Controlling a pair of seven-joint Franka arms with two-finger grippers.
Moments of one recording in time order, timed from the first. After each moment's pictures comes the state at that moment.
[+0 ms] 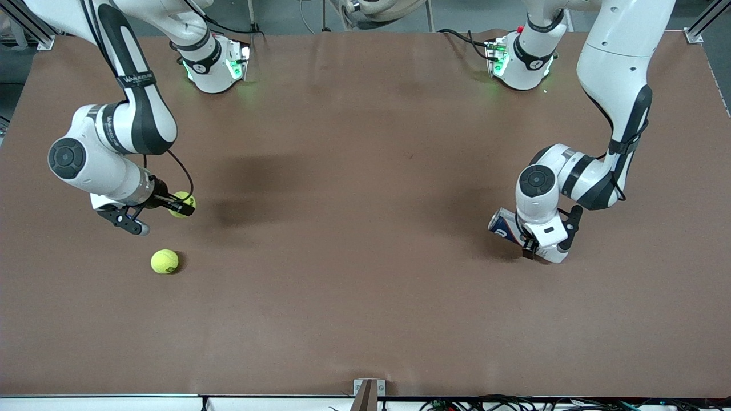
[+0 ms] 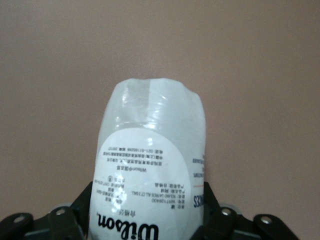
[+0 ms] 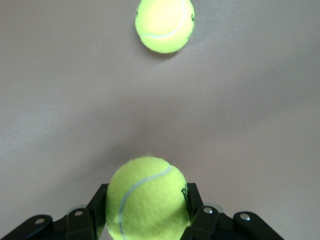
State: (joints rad) left arm -0.18 0.53 0.00 -2.05 0.72 2.54 -1.89; right arm 0.17 0.17 -0.12 -2.14 0.09 2.21 0.49
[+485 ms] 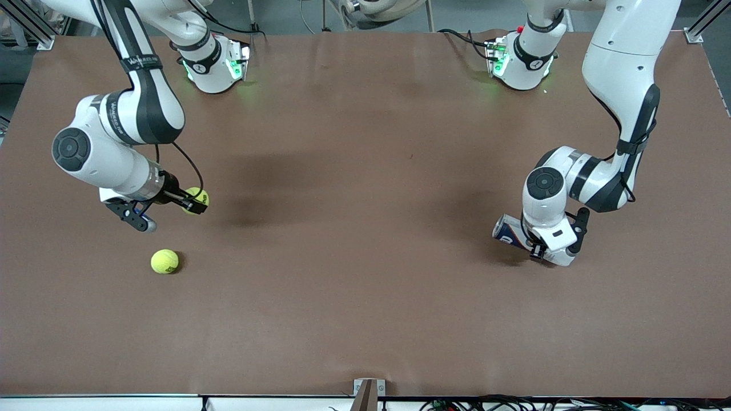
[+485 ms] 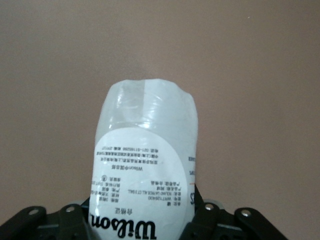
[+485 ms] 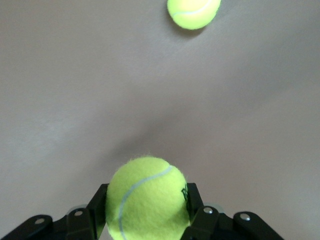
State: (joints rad) left arm -0.16 0.53 0.00 -2.01 0.70 2.55 -1.91; right arm 0.24 0.13 -0.12 -2.08 0.16 2.12 0.63
